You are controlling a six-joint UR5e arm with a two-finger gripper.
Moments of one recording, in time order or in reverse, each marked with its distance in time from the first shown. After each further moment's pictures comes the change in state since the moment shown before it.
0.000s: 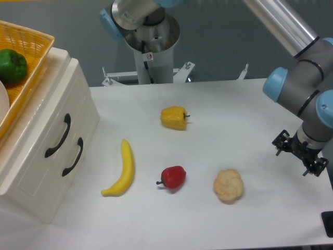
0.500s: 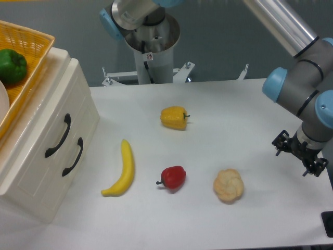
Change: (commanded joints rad) arm -0.015 0.020 -0.027 0.002 0.000 -0.008
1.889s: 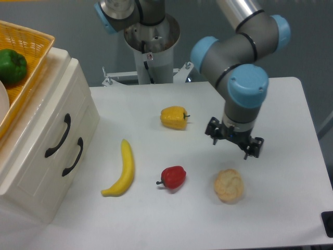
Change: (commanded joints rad) arm -0.271 0.331 -0.217 -0.116 0.041 -0.676
